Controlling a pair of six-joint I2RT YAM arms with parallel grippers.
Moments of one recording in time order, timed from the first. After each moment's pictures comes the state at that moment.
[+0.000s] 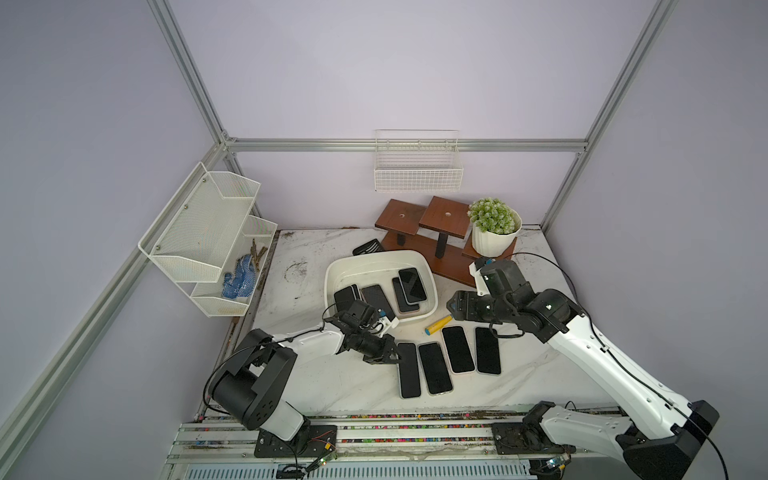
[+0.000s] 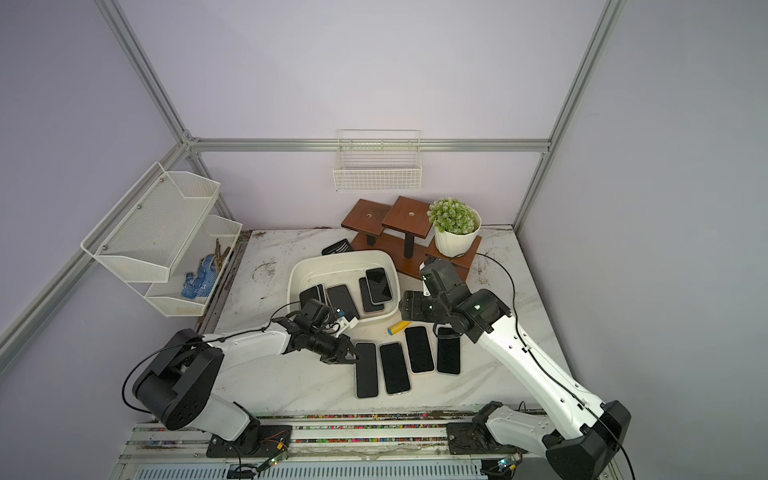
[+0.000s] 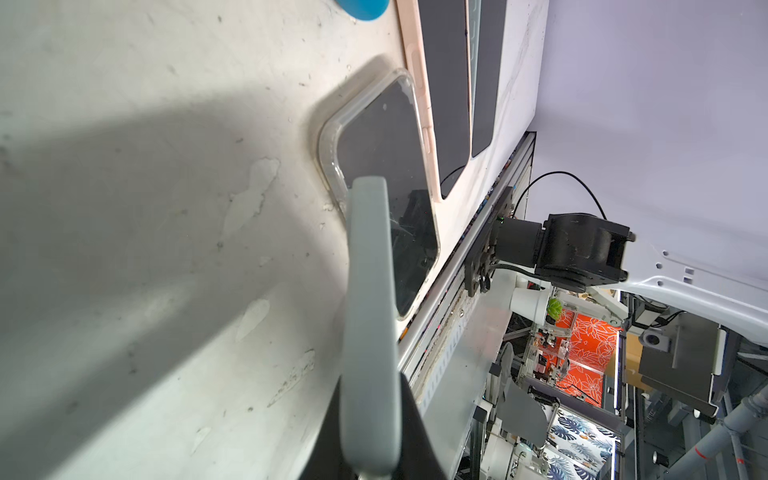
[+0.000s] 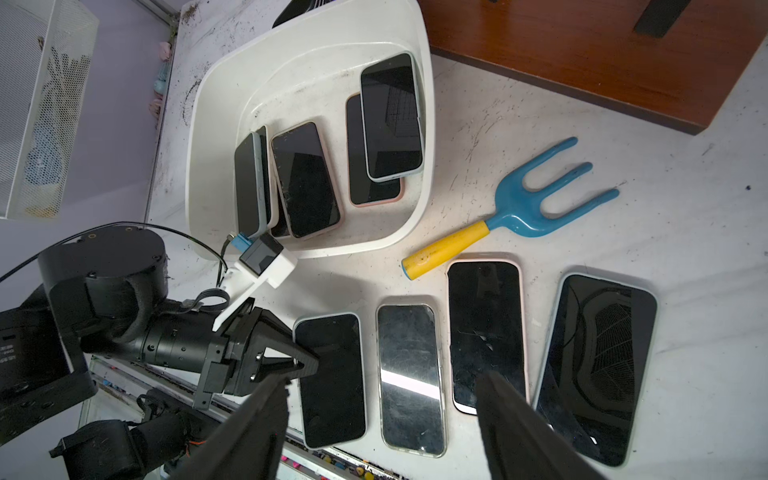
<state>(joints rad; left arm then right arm) -0.54 1.54 0.71 -0.27 0.80 -0.52 0.59 1.17 1.23 -0.91 -0.03 0.60</state>
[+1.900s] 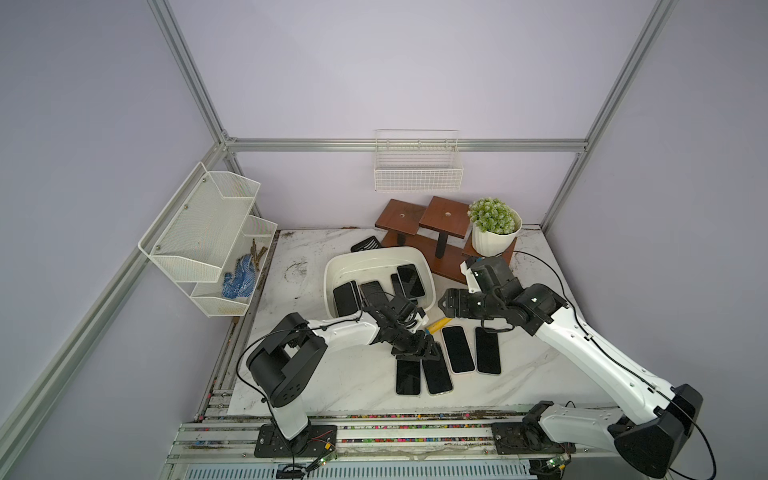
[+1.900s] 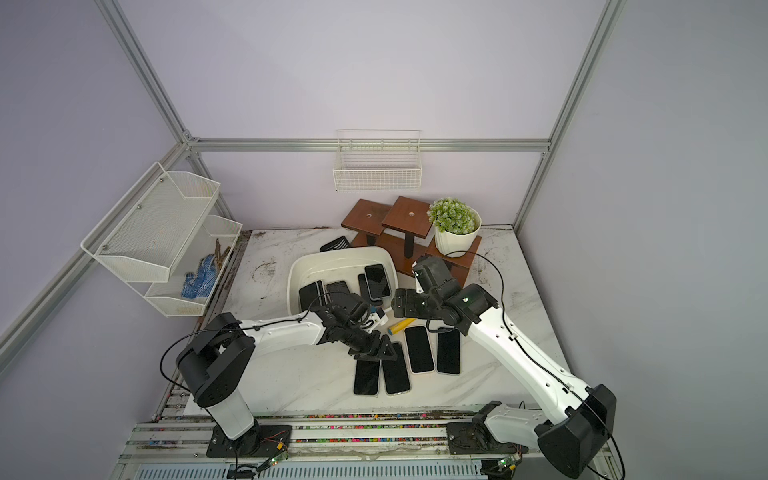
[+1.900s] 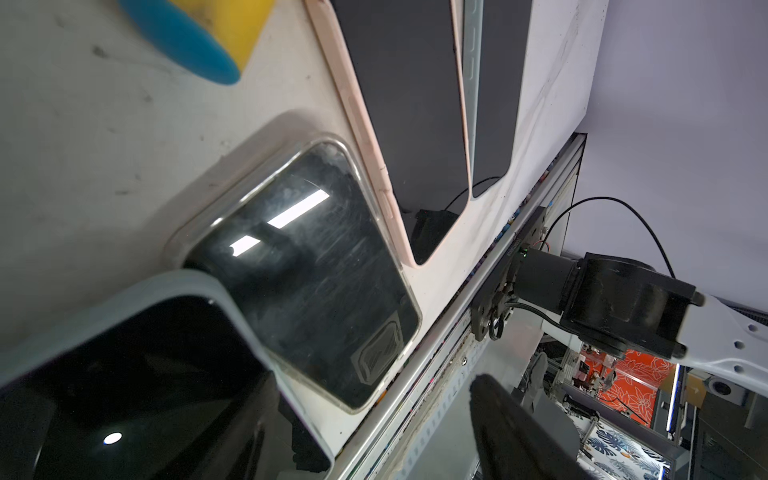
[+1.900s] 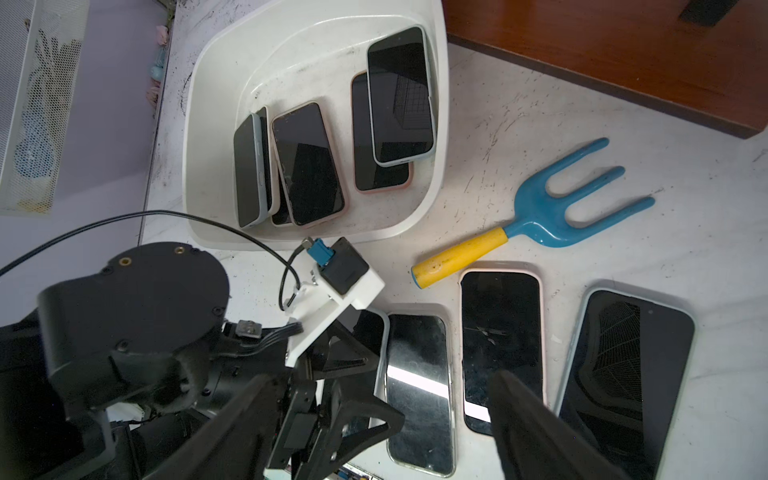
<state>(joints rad) -0.79 1.76 1.03 -0.34 0.64 -0.66 0.59 1.23 1.23 -0.86 -0.07 0.59</state>
